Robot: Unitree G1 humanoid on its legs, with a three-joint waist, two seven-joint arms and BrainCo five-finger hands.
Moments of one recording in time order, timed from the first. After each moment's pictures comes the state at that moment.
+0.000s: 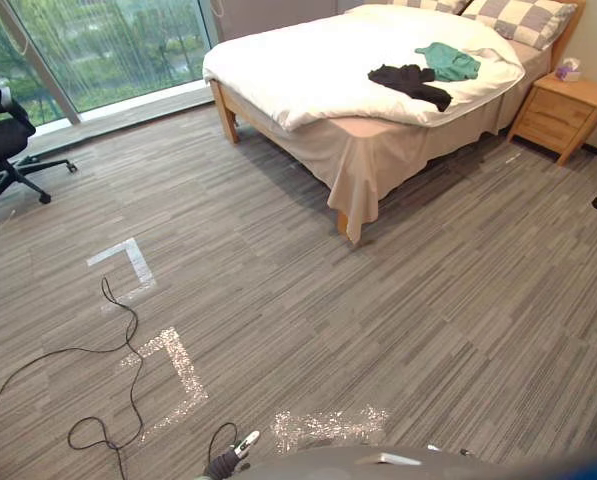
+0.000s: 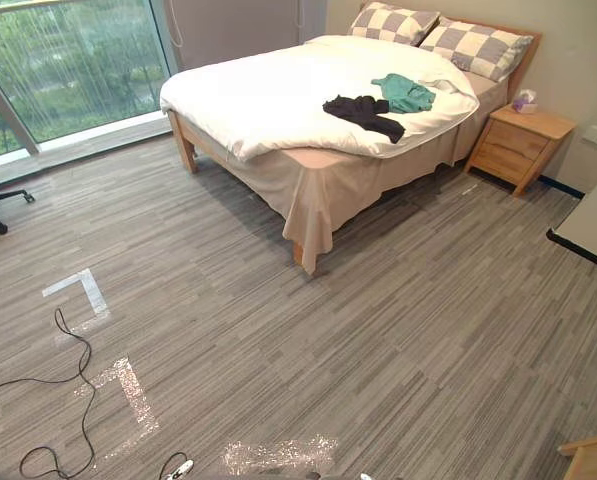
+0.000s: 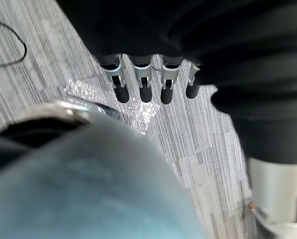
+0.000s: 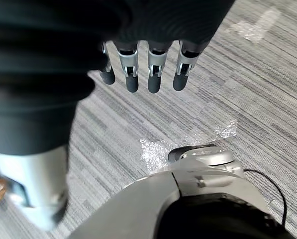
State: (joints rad) left arm 0.19 0.14 0.05 1.09 -0.36 0.02 -0.26; right arm 0.19 -0.10 -0.18 1.11 0.07 -0.03 0.00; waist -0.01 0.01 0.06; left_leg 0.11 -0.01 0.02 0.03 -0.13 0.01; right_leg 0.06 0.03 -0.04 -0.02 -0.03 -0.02
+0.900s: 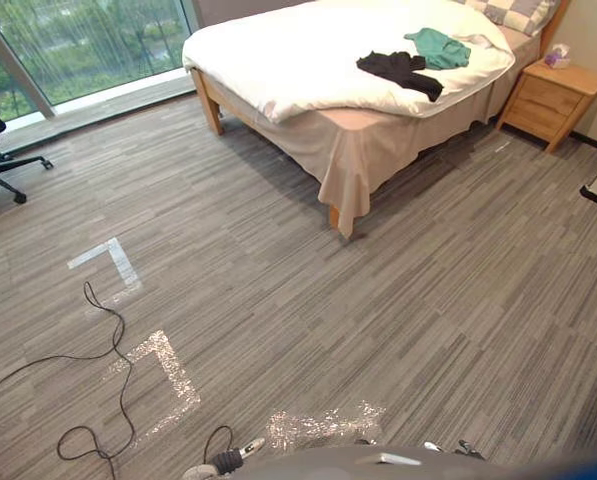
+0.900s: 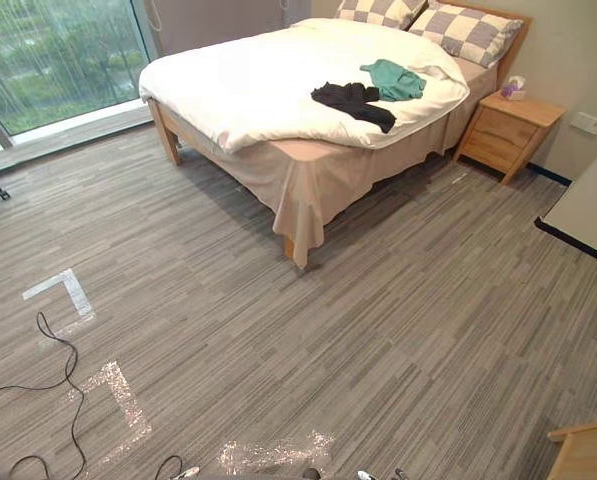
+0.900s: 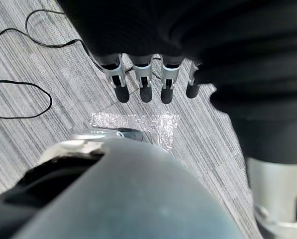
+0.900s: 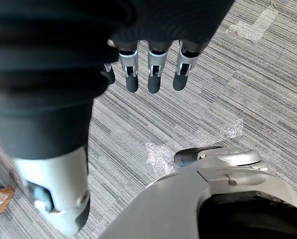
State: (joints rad) left arm 0.13 0.14 0.10 1.10 -0.10 0.18 -0.14; right arm 0.16 -0.10 -0.19 1.12 0.05 -0.05 -0.01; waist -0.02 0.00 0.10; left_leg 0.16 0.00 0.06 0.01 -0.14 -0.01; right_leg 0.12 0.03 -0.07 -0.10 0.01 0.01
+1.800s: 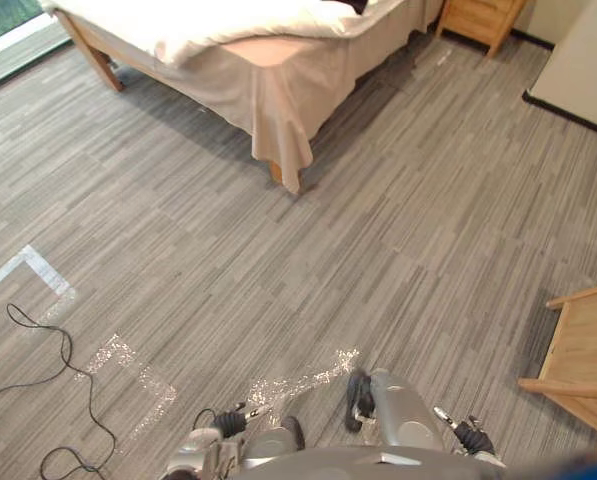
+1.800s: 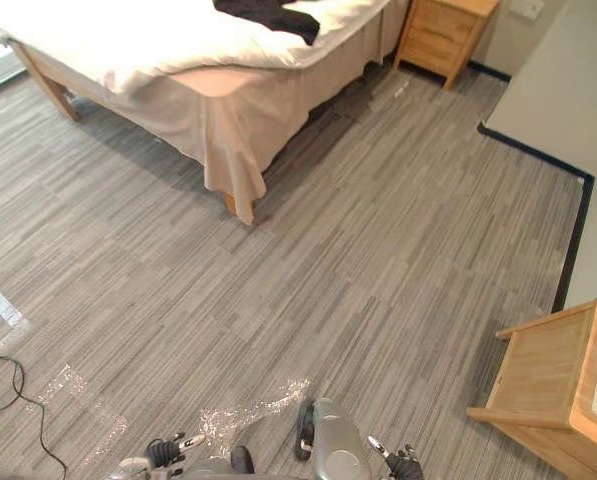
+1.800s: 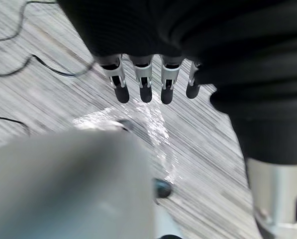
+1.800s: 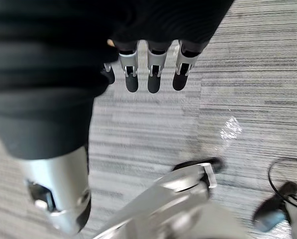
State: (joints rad) left arm 0.03 0.16 0.04 1.07 -0.07 0.05 -0.19; right arm 0.21 -0.03 -0.24 0.98 0.31 -0.12 -0.06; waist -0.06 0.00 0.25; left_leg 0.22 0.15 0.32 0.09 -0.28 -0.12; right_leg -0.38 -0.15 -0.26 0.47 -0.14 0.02
